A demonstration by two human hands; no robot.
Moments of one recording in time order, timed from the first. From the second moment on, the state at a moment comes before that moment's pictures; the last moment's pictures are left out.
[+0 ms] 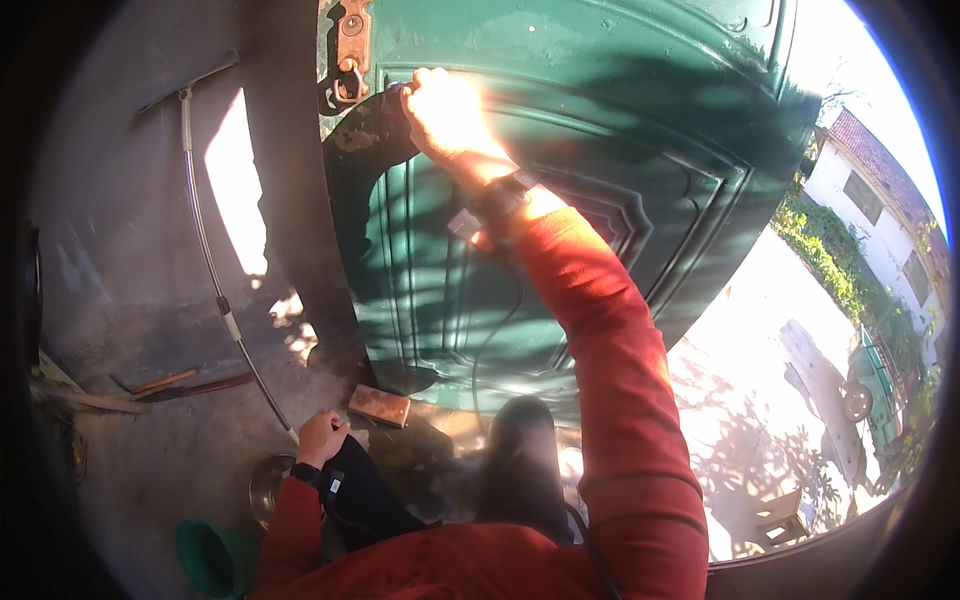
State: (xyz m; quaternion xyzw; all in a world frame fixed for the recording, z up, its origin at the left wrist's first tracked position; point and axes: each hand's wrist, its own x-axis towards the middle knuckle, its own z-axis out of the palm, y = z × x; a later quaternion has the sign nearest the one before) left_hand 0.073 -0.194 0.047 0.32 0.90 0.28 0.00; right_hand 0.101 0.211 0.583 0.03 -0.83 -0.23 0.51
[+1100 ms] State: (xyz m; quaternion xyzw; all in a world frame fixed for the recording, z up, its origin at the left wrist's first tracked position) left_hand 0.076 -0.195 0.048 0.30 0.90 0.31 -0.01; right_hand 0.109 0.204 0.605 0.04 -0.82 -0.27 0.51
